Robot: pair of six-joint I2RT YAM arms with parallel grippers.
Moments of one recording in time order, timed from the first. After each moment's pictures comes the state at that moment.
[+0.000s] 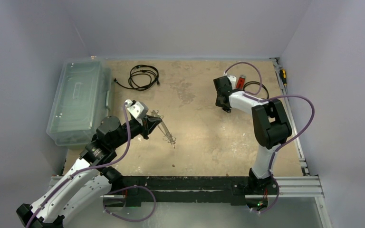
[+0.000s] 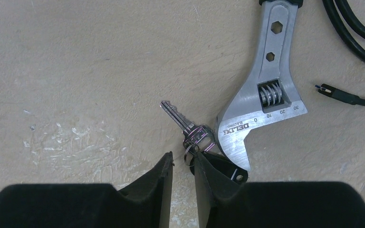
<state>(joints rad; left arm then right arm) -0.62 0.61 0.63 -0.12 0.23 -0.09 0.35 1.88 1.20 -0.30 0.40 0.49</state>
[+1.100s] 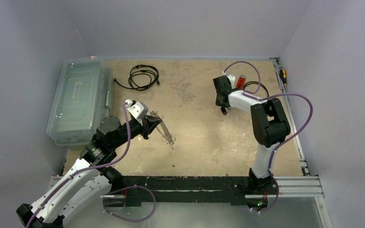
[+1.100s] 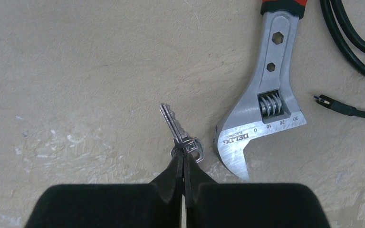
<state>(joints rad) -0.62 0.61 0.63 -0.13 0.24 -0.09 0.35 1.91 1.23 -0.30 0.43 0.46</state>
